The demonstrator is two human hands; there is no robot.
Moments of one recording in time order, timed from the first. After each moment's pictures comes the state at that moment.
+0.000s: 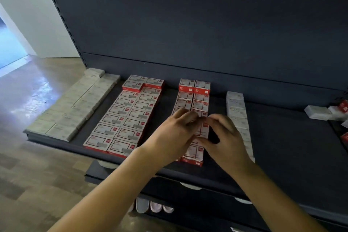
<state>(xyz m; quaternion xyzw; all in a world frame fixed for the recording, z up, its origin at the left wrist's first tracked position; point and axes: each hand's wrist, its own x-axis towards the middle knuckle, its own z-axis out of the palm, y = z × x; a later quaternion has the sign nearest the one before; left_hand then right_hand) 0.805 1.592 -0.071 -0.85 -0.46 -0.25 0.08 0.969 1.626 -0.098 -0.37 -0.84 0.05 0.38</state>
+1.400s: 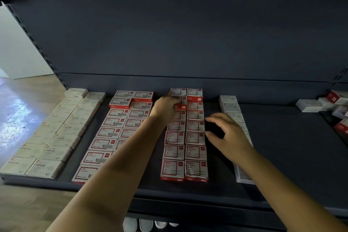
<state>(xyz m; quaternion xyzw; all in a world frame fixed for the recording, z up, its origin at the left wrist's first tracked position) 0.769 1.733 -0.094 -0.72 -0.67 -0.15 -0.10 0.971 1.663 -0.090 -0.48 -0.79 0.21 0.32</state>
